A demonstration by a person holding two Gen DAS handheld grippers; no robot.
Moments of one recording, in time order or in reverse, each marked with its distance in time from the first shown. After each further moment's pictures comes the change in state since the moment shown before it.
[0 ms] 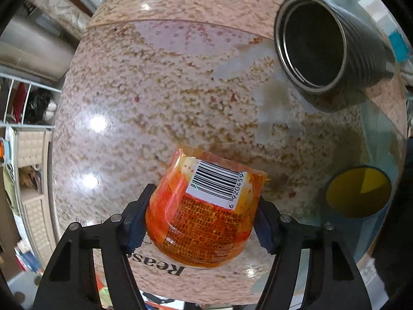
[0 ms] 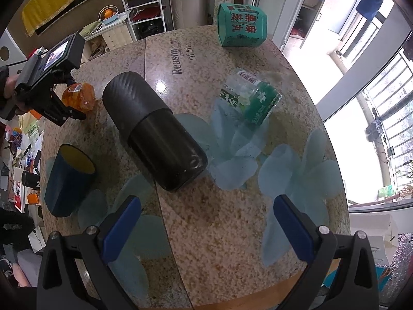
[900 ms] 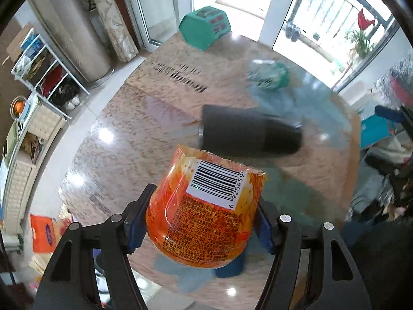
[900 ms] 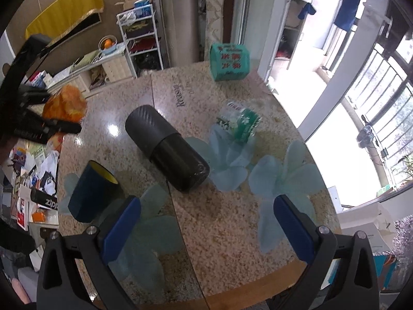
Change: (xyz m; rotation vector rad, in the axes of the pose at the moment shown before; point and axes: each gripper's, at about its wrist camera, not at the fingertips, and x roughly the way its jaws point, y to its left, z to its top) left arm -0.152 -0.103 -0.031 -0.324 -0.325 -0.004; right arm -0.075 0.005 -0.030 0.065 -0.188 -0.027
